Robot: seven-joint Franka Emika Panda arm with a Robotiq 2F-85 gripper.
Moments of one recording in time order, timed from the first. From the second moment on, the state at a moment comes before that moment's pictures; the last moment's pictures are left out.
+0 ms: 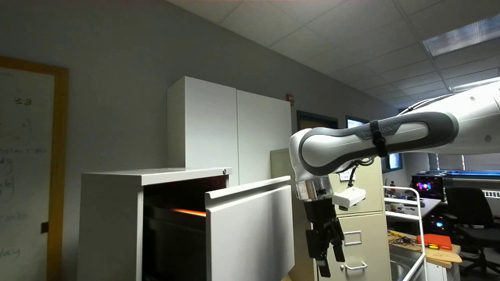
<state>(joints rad) 0.06 -0.55 0.03 -2.27 0.02 1.52 -0.04</state>
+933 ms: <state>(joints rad) 0.06 -0.55 0.05 -2.26 0.02 1.55 -0.03</state>
